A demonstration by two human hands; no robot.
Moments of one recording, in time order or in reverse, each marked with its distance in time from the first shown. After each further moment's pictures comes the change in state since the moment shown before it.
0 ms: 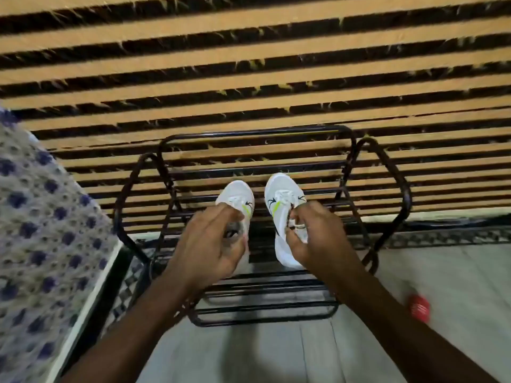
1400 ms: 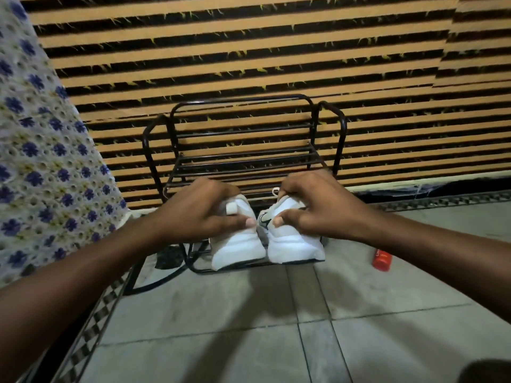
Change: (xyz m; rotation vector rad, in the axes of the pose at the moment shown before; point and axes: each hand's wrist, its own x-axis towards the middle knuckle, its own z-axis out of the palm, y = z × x) left_hand -0.207 0.103 -0.026 -0.021 -0.205 0.306; right_hand -0.241 -0.061 -0.053 -0.094 -0.098 -0.337
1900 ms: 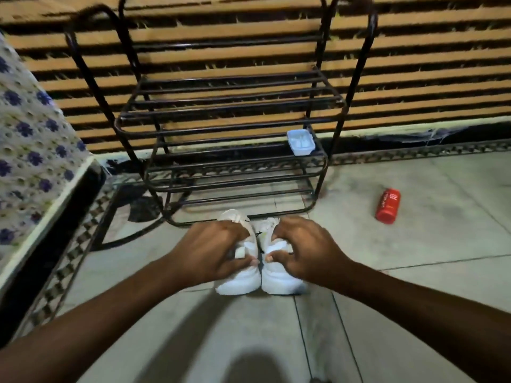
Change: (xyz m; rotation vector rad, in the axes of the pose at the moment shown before) left_hand -0.043 -0.076 0.220 0.188 -0.087 0.056; right_hand -0.088 0.086 0.213 0.002 -0.091 0.150
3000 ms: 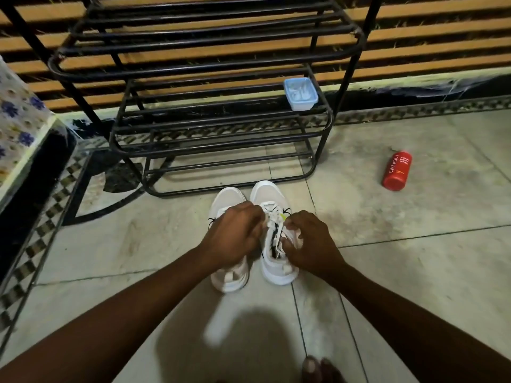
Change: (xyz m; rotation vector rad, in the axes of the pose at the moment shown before) left_hand 0.043 0.000 0.132 -0.368 -0.045 -0.313; right_hand -0.035 0.087 0.115 0.291 0.130 0.221
